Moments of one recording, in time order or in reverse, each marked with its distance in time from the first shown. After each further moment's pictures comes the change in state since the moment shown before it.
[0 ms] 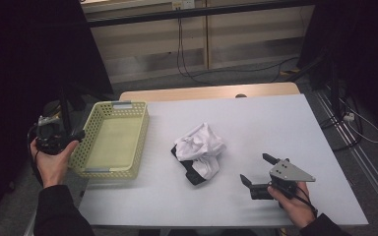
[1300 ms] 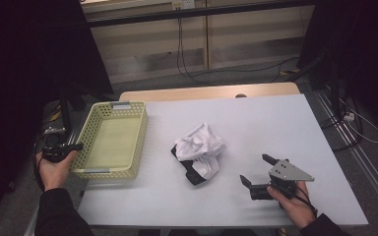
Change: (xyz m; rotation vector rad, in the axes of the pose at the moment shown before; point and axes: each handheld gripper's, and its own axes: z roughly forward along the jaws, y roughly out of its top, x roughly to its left) left arm 0.016 -0.031 0.027 0.126 -0.101 -0.002; right arm 0.000 -0.001 0.001 0.017 0.003 0.003
